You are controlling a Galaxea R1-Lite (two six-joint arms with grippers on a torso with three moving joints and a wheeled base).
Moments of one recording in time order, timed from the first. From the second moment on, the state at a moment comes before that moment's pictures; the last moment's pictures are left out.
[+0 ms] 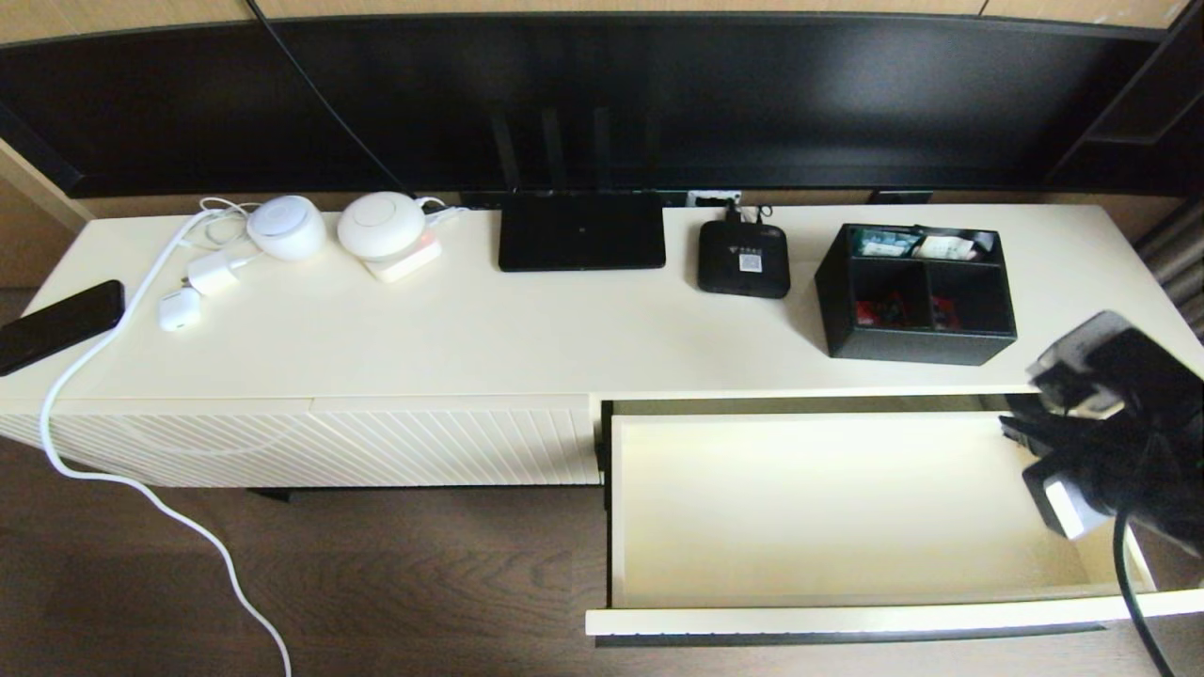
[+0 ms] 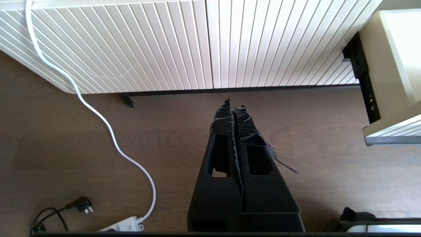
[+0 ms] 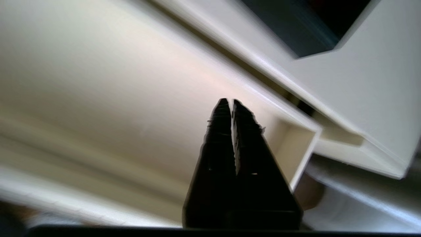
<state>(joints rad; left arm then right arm) 0.00 0.00 0.00 0.00 0.00 0.03 0.31 1.26 -0.58 -0.34 -0.29 -0.45</state>
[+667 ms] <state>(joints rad) 0.00 0.00 0.00 0.00 0.00 0.03 0.65 1.28 -0.18 -0.35 -0.27 -0.54</state>
